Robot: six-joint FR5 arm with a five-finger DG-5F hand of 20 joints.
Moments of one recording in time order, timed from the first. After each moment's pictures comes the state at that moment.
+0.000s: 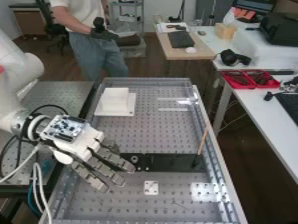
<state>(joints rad) 1.38 -1.87 -2.27 -2.22 -1.42 -0.62</state>
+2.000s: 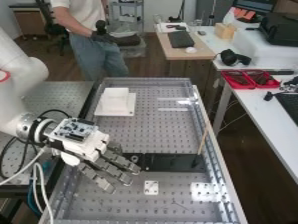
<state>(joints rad) 1.37 -1.93 -2.24 -2.23 -1.48 -0.76</state>
